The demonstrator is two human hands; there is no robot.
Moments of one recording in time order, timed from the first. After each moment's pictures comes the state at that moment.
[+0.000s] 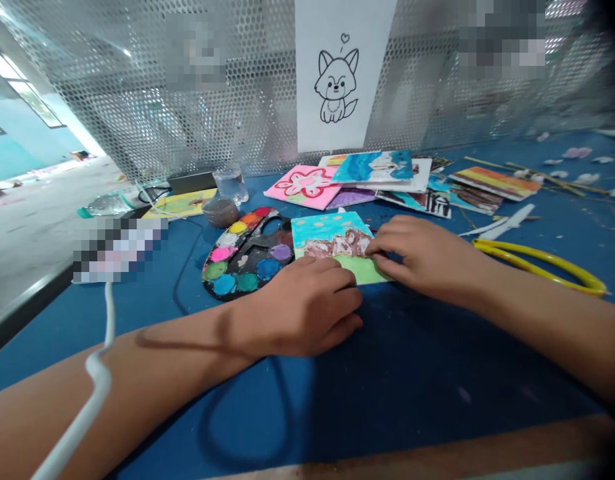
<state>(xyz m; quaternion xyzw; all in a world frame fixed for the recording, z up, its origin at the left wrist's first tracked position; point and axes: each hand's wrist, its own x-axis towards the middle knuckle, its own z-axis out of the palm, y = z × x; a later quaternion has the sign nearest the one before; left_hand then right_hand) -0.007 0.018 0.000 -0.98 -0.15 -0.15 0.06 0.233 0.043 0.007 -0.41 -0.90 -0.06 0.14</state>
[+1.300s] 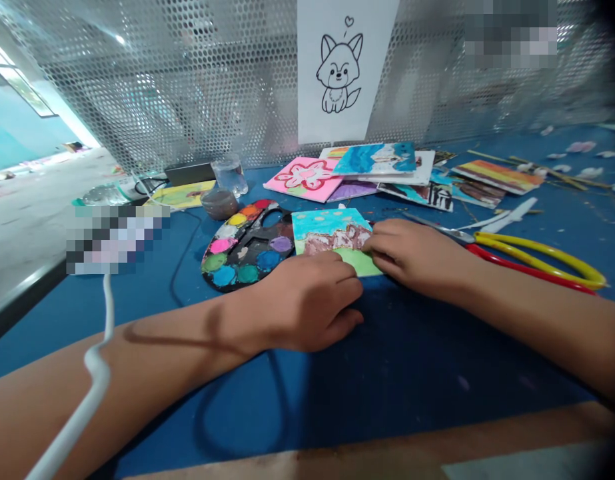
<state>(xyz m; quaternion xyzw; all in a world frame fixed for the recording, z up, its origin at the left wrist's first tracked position) -0.005 0.018 0.001 -0.98 -0.16 -0.12 0.03 0.230 0.042 -0.003 -0.40 -0.91 -0.08 0.12</state>
